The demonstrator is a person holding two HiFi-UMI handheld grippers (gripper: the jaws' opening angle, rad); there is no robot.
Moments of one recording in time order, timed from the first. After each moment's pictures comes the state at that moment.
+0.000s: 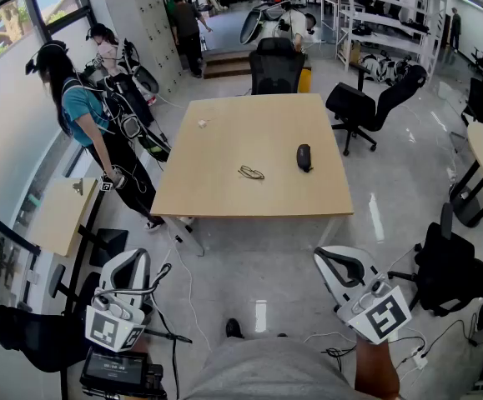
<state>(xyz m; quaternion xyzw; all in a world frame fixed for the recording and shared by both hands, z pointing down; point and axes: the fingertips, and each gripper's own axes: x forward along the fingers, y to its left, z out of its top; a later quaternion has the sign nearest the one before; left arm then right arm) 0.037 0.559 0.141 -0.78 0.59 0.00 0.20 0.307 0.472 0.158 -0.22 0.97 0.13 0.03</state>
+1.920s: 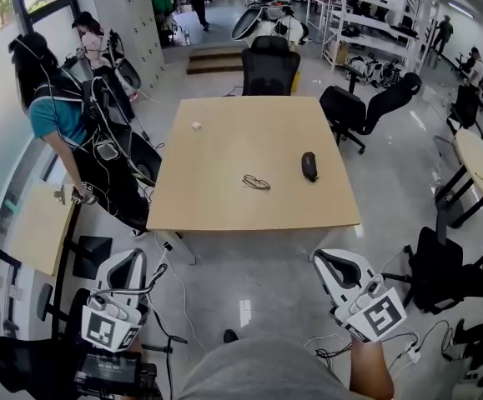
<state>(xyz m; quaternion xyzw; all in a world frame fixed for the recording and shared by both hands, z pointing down) -0.118 0.484 0.173 -0.80 0.57 0.03 0.17 0.172 0.413 0.192 -0.26 0.96 0.09 -0.03</state>
